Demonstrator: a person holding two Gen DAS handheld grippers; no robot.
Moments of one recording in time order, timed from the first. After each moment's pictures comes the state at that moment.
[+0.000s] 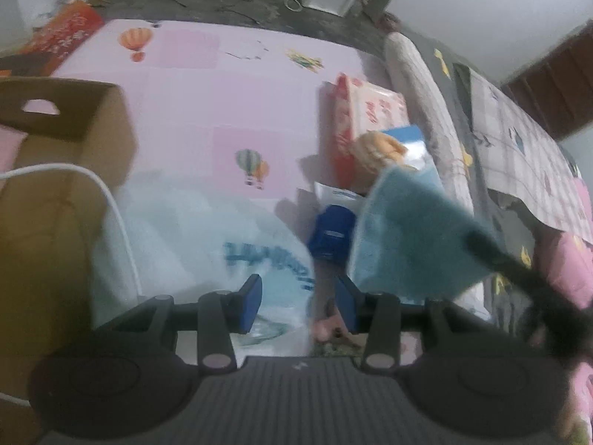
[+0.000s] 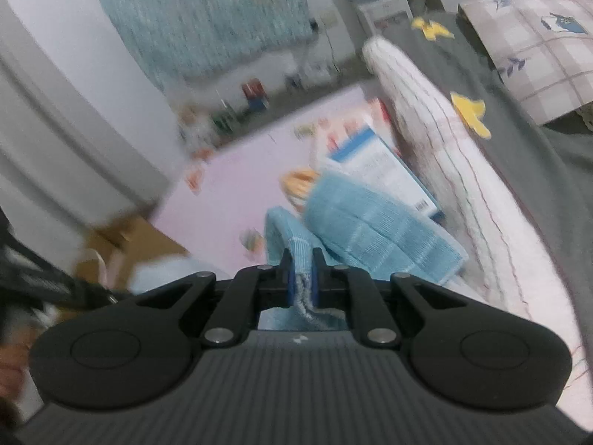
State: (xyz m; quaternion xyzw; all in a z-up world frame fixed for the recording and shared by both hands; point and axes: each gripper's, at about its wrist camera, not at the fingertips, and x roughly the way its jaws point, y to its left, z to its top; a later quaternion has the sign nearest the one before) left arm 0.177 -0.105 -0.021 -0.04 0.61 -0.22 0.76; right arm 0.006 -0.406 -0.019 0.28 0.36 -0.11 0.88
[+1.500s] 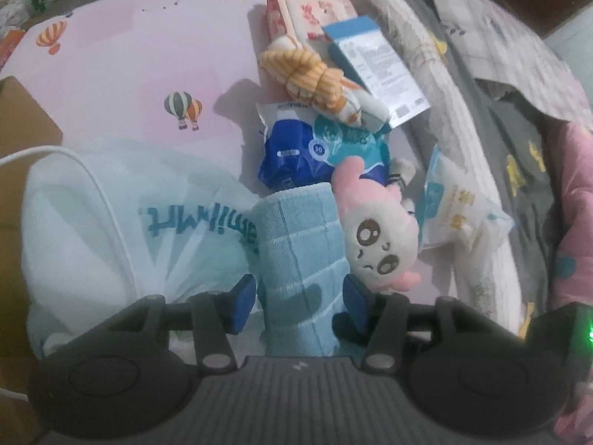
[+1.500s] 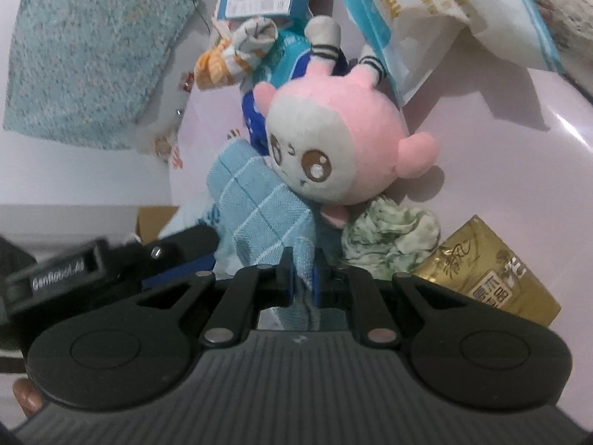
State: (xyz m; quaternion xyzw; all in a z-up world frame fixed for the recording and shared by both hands) left arm 0.136 -0.169 -0.081 0.08 0.64 -0.29 0.70; right arm -0.073 -0.314 -0.124 0.58 0.38 -0.17 0.70
